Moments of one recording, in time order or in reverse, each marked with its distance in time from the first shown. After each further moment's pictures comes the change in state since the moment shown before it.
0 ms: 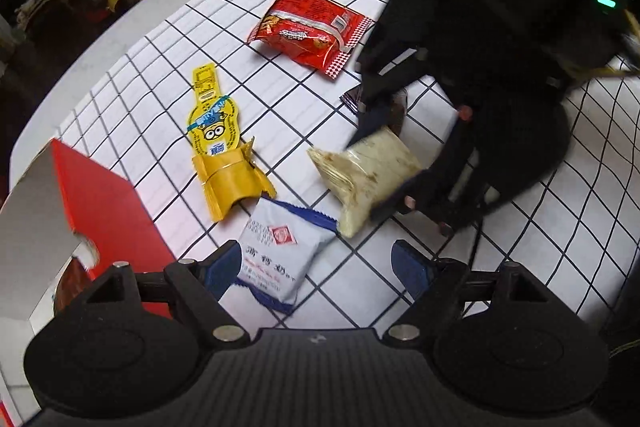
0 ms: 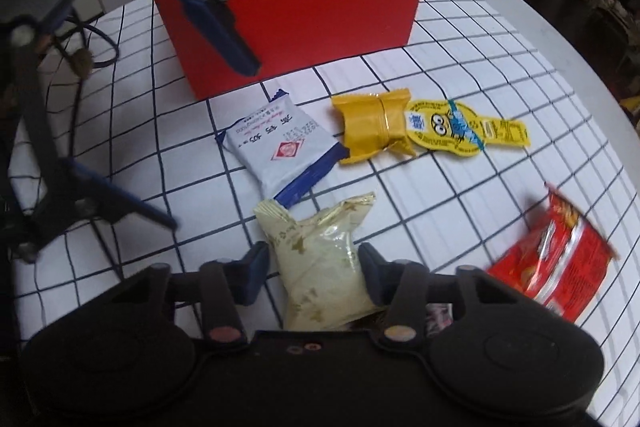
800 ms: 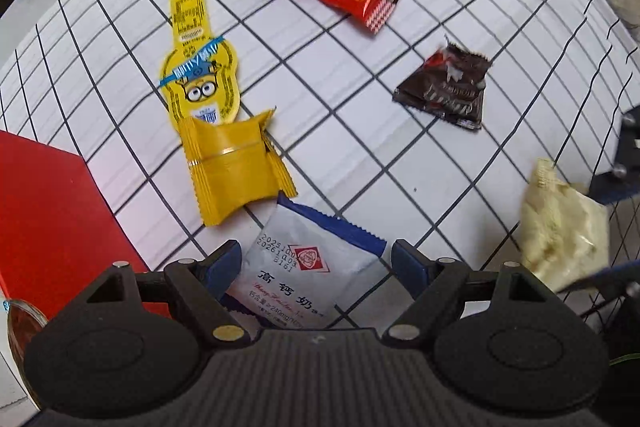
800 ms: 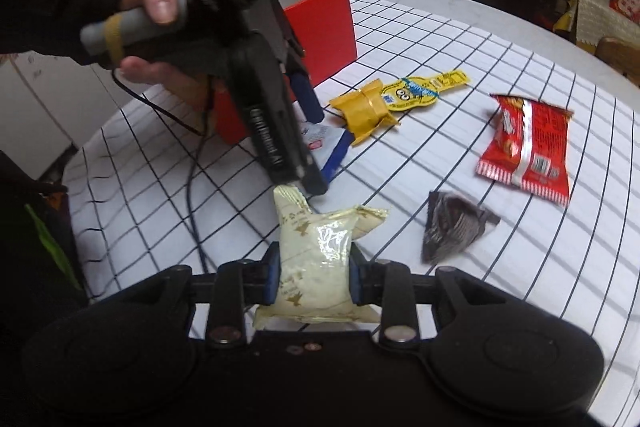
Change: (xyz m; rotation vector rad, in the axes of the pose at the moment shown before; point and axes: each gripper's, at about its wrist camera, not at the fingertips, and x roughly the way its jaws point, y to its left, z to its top) left arm 0.069 0.043 0.026 -0.083 0.228 -0.157; right arm -0.071 0.045 -0.063 0.394 -0.209 -0.009
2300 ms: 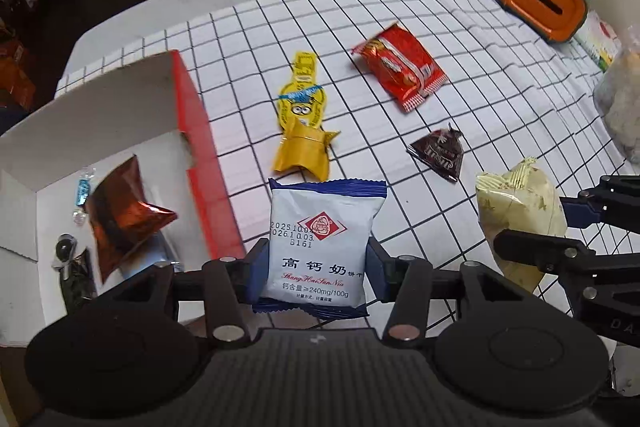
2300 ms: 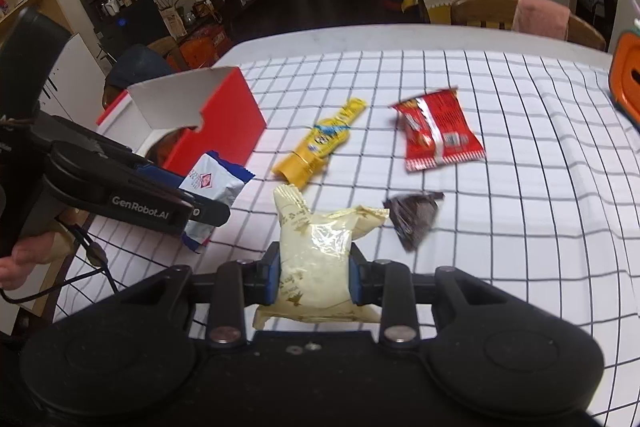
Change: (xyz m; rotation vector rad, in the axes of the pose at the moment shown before) left arm -0.115 -0.008 -0.094 -0.336 -0.307 0.102; right arm -0.037 0.048 0.023 0.446 -0.177 -0.285
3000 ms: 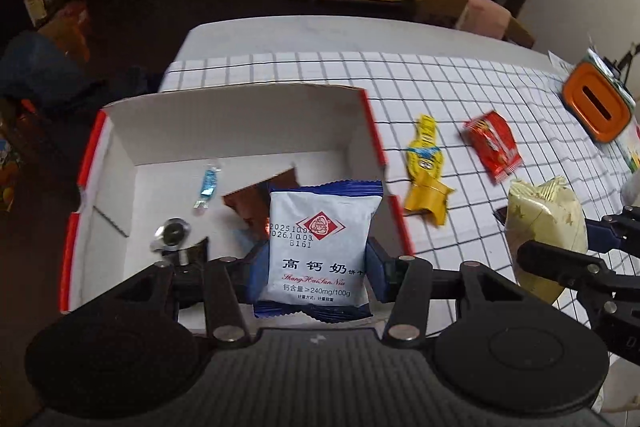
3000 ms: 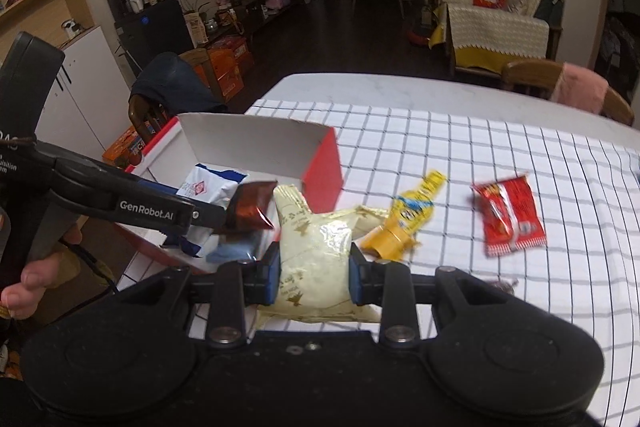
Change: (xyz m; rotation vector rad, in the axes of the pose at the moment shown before) left arm -0.051 0.135 -0.023 -0.236 -0.130 0.042; right arm 0.017 0.114 0.063 -0.113 -0.056 -0.022
